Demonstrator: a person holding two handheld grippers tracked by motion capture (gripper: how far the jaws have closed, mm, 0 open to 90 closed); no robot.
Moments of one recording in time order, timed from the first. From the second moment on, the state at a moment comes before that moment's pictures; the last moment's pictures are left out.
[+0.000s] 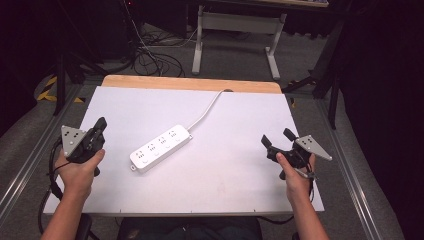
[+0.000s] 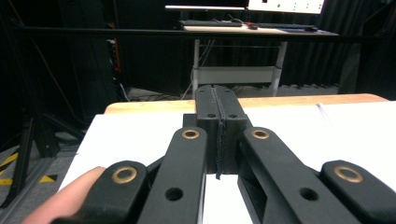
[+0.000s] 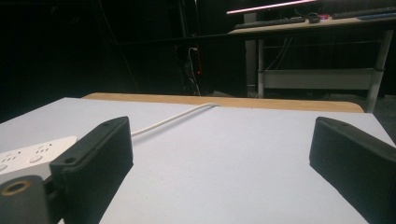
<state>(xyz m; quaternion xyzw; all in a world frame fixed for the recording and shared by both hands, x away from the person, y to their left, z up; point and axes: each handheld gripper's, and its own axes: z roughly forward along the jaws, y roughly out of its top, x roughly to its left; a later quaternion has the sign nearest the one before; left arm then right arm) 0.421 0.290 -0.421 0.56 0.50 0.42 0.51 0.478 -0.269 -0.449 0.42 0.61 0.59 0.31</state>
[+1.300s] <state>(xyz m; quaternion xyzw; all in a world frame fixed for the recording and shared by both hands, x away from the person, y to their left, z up) 0.451 0.224 -0.437 0.76 0.42 0.27 0.41 0.476 -0.269 -0.450 0.43 0.62 0.58 0.31</state>
